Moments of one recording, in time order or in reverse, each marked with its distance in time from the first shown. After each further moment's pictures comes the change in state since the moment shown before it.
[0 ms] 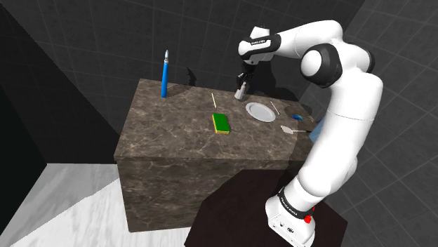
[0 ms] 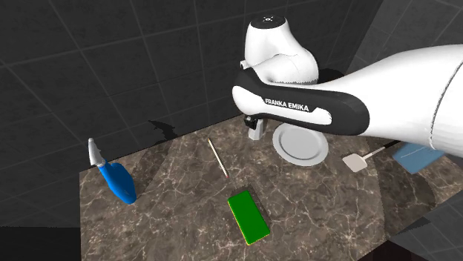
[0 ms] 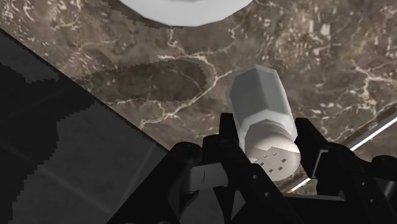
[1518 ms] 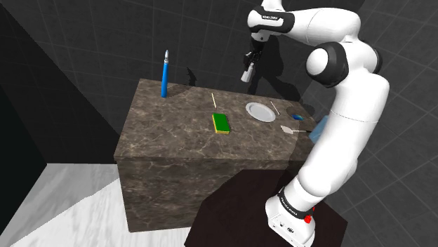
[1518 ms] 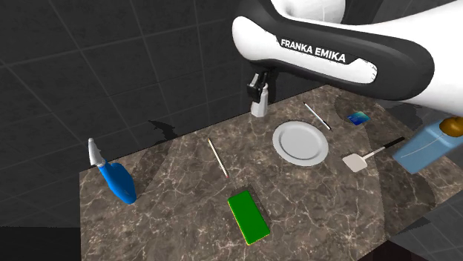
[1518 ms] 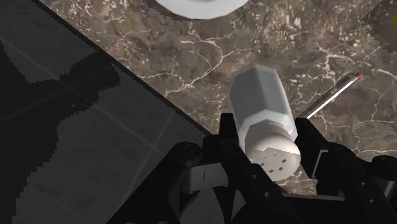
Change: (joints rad) arm -0.004 -0.047 -0.010 0.246 -0.013 -0.290 -0.007
